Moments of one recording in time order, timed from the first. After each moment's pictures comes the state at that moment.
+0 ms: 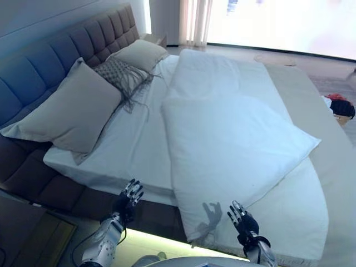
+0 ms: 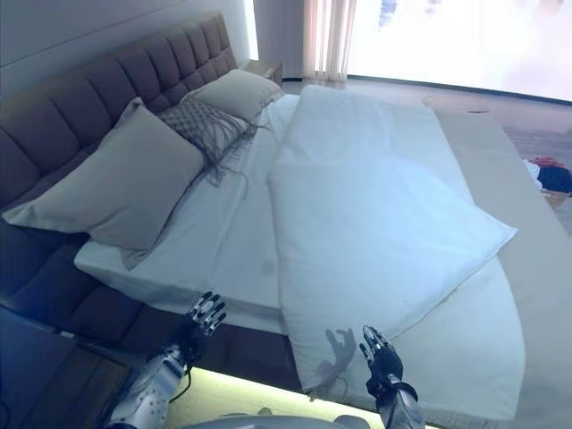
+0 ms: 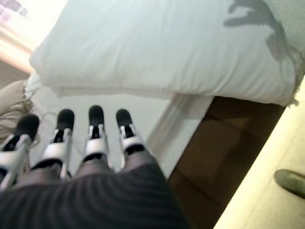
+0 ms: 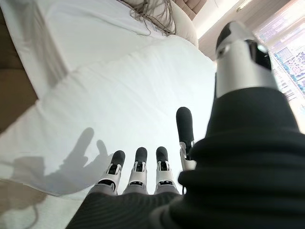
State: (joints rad) left arm 0.16 0.31 -0.17 0.46 -0.84 -0.07 -0.20; right arm 0.24 -0.21 0.16 0.55 0.92 -0.14 0.04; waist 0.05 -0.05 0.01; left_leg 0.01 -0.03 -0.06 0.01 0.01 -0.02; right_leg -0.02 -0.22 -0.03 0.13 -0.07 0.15
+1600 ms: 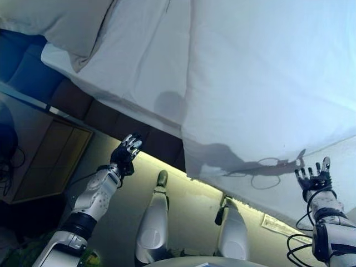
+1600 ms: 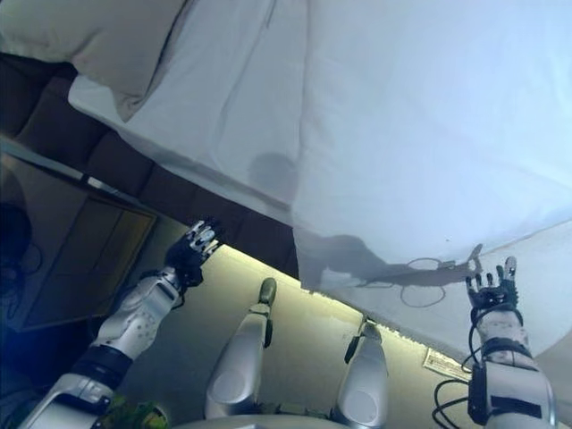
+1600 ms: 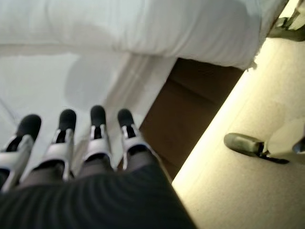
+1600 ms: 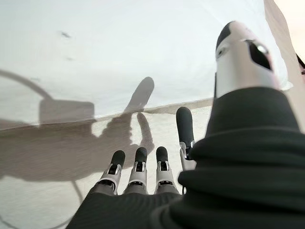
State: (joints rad) left arm -0.21 0.54 -0.31 0.33 -0.96 -0.03 -0.14; right arm -0.43 -0.68 -0.26 1.24 1.58 0.05 0.07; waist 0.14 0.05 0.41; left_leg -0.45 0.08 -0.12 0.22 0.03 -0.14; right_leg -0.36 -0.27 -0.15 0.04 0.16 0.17
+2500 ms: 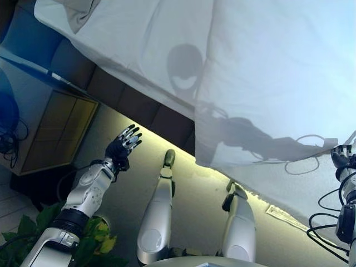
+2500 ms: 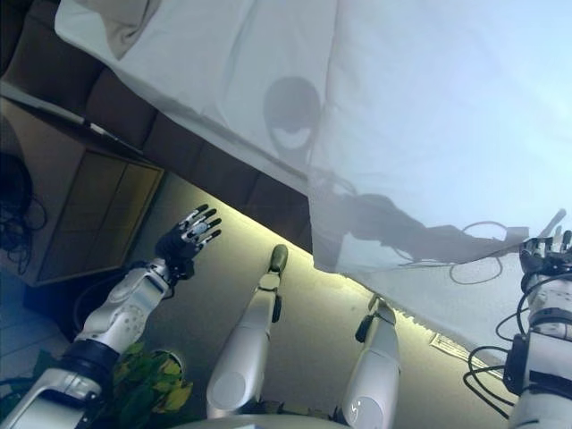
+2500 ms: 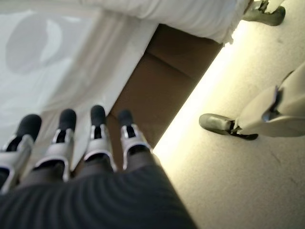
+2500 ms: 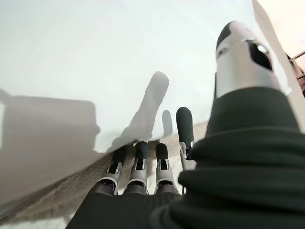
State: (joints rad) left arm -0.22 0.61 -0.30 0.32 -0.96 -0.03 -0.19; right arm -0.57 -0.84 -0.31 1.31 1.75 0.12 0.04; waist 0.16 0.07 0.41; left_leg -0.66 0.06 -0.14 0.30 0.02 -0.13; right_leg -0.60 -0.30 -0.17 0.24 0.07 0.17
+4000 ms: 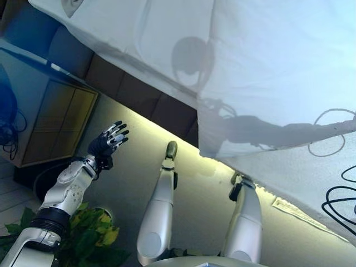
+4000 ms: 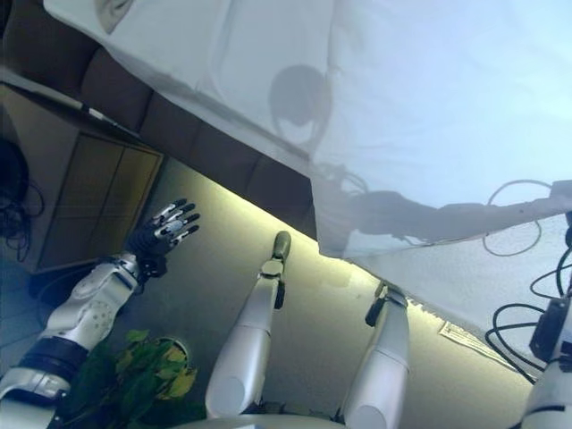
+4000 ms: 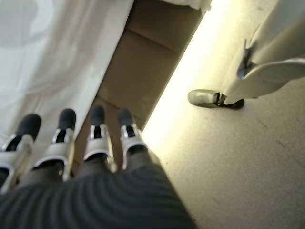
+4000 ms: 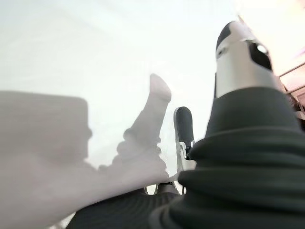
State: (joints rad) left arm -0.22 0.75 -0.25 0.35 -0.98 -0.03 -0.30; right arm -0.82 -0.99 -0.30 1.31 1.60 0.11 -0.12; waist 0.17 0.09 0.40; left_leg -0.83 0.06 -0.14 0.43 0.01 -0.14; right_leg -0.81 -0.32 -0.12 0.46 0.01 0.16
